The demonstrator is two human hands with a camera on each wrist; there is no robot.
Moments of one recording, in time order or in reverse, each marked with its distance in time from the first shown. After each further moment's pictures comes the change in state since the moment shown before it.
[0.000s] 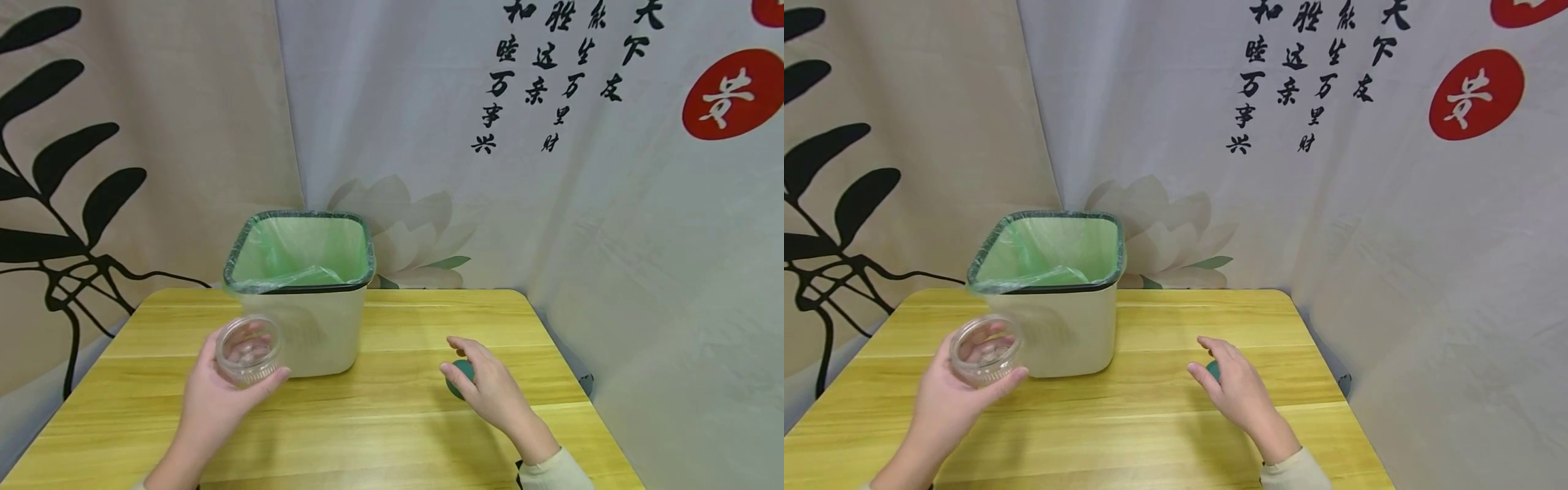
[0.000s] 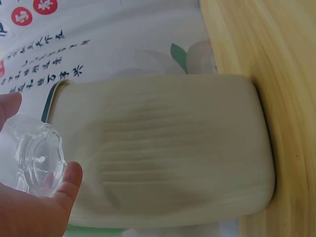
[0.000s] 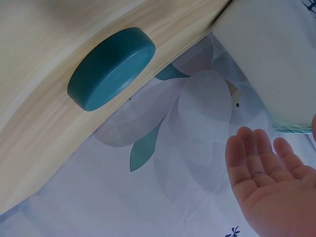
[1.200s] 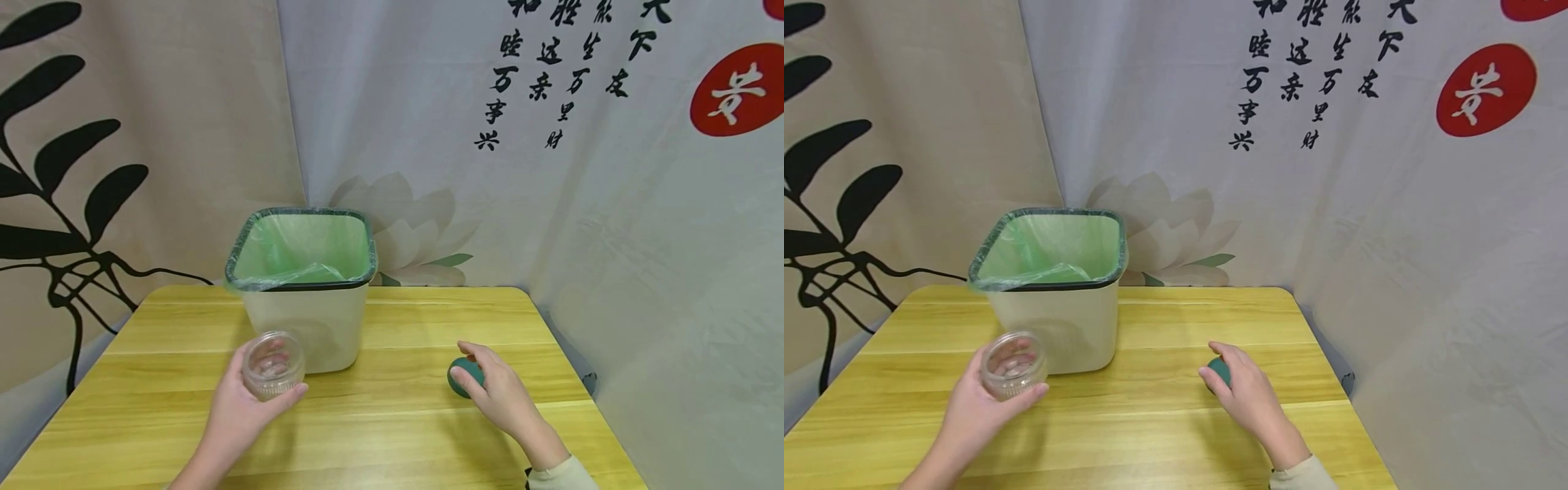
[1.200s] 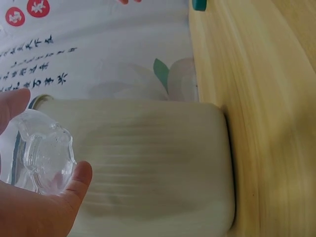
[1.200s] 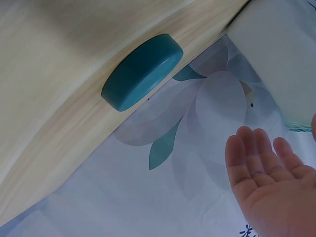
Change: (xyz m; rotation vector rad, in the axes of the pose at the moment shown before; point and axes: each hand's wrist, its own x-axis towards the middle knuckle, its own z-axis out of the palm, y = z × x) left_hand -0.014 -0.021 0.020 -0.040 -0.098 -0.065; right_hand -0.012 0.016 0.003 0.003 -0.010 0.075
